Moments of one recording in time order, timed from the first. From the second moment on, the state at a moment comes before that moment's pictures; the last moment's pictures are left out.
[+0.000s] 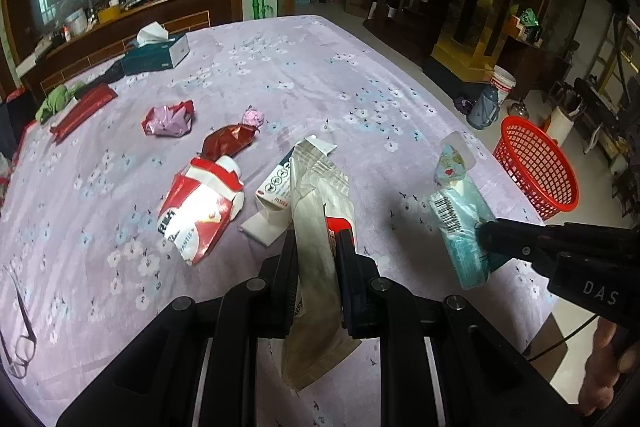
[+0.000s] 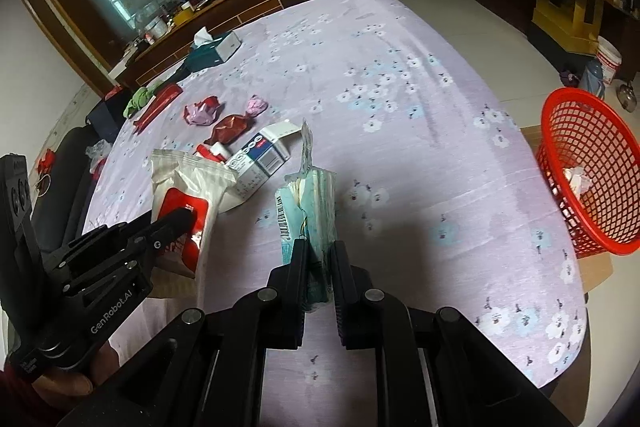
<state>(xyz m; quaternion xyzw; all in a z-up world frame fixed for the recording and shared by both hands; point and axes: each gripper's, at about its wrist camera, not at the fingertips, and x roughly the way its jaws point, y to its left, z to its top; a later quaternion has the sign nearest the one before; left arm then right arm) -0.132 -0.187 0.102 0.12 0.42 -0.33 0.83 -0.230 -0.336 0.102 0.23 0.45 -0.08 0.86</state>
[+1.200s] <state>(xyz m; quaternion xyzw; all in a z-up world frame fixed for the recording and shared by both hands) -0.147 -0.225 0.107 0.16 0.40 -0.35 0.83 -0.254 -0.362 0.111 0.24 0.44 -0.12 0.86</state>
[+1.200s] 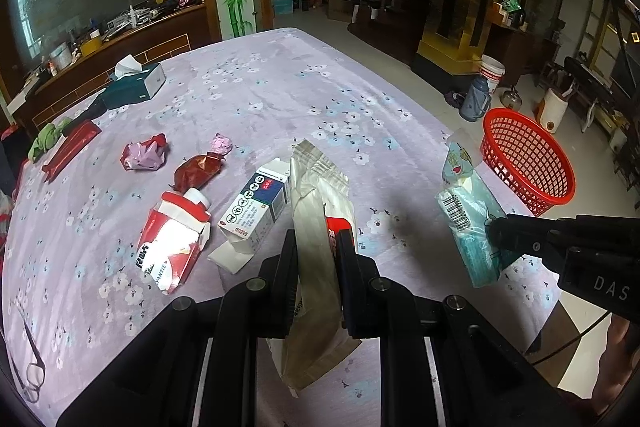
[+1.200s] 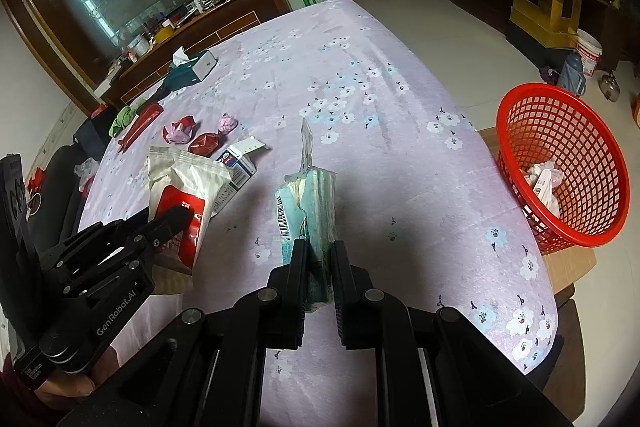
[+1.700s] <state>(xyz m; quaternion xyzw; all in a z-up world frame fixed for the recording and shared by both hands) -0.146 -0.226 0.107 0.16 0.40 -0.35 0.83 -0.254 -0.362 0.110 0.24 0.44 -0.12 0.86</state>
